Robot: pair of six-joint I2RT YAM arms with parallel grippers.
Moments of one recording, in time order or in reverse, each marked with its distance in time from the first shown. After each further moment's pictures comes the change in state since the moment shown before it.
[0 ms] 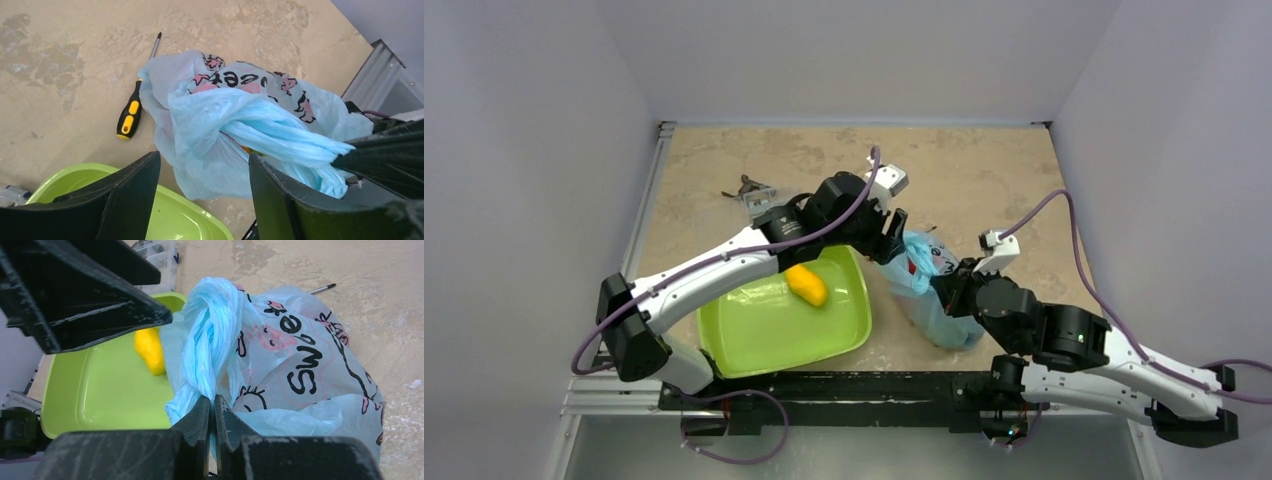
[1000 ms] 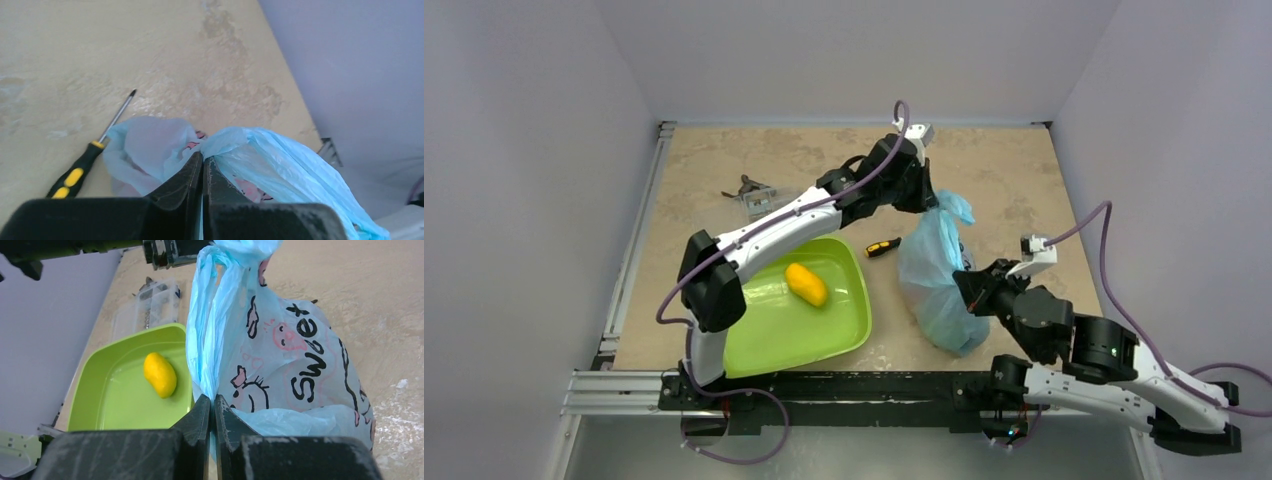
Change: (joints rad) left arm 0.055 0.460 0.449 0.014 -0.068 -0.270; right arm -0.004 -0.144 -0.010 -0.040 0.072 0.053
